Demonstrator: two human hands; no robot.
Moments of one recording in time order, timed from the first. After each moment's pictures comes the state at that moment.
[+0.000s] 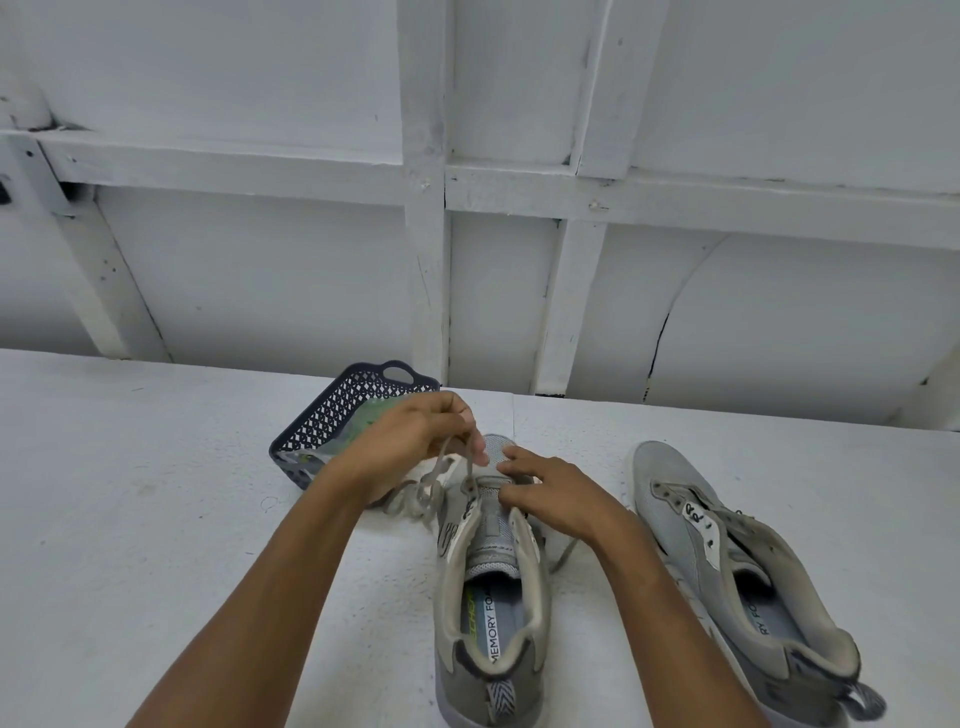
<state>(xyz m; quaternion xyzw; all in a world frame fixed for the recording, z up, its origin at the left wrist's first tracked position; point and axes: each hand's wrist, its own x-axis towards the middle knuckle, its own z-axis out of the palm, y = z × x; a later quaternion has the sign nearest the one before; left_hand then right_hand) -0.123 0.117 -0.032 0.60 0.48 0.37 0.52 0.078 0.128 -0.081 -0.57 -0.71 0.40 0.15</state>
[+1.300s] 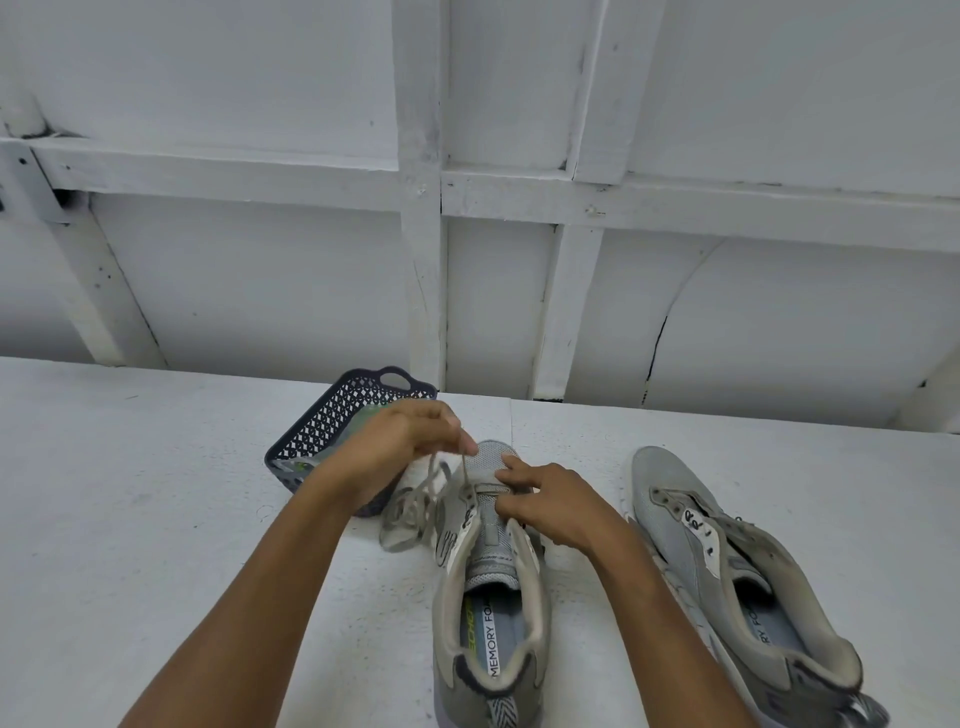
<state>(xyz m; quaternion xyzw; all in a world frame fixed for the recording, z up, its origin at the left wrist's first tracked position) -0.130 0.123 -0.032 0.59 0.49 0.38 0.53 0.078 0.127 -0.082 -0.58 -0.69 0.40 0.15</state>
